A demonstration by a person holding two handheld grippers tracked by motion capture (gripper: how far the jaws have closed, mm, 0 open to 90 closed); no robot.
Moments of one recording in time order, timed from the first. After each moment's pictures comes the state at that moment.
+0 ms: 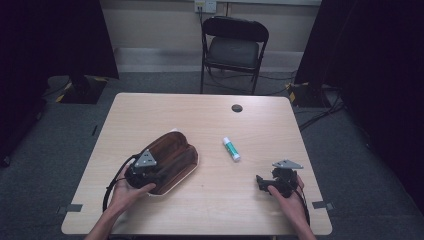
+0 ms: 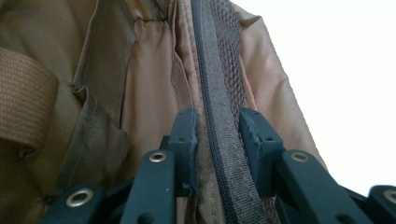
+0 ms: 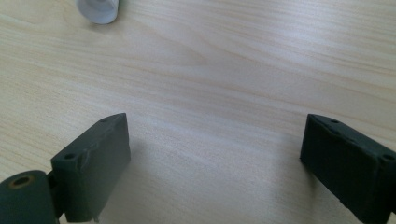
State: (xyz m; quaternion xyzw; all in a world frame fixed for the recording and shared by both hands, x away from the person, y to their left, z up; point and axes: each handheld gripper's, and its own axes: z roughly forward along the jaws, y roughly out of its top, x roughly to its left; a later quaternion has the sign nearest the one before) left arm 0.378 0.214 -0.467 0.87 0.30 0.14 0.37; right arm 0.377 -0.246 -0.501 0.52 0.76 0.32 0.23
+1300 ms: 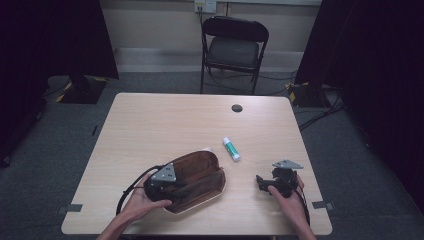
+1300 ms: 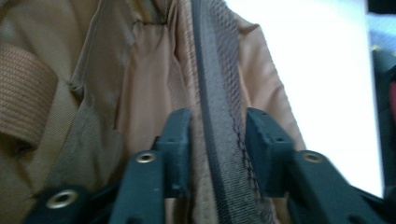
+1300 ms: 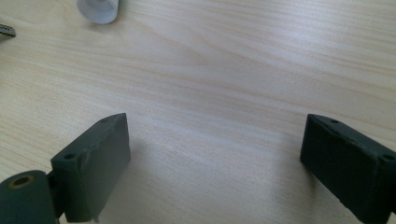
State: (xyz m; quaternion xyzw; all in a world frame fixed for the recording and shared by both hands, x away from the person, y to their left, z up) left arm 0.351 0.162 -0.465 0.89 0.19 0.04 0.42; right arm 0.377 -0.246 -0.501 0.52 0.76 0.32 0.23
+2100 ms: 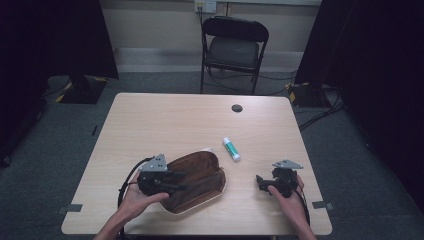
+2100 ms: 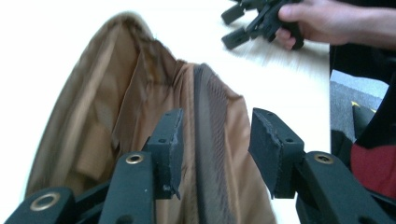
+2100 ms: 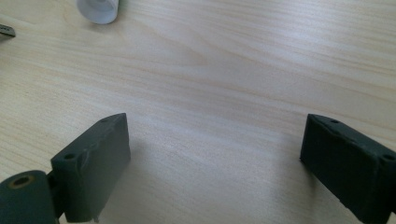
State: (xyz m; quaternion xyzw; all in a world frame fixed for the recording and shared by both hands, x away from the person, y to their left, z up) left arm 0.348 0.171 -0.425 0.84 0.21 0.04 0.50; right arm 0.377 -0.246 -0.501 0.52 0.76 0.32 0.23
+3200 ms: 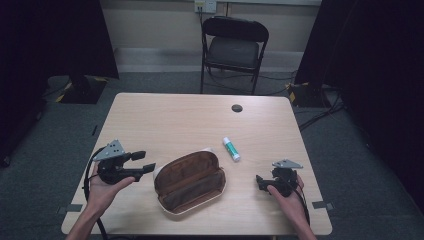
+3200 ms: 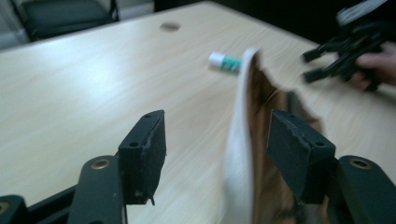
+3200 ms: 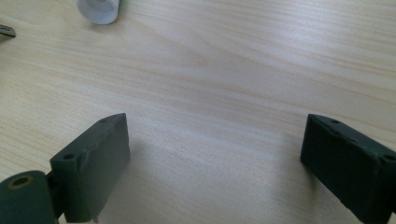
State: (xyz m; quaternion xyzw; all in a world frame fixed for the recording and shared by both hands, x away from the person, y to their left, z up) left arm 0.352 0.267 -0.404 0.79 0.34 0.15 0.49; right arm 0.378 -0.246 -0.501 0.52 0.76 0.32 0.23
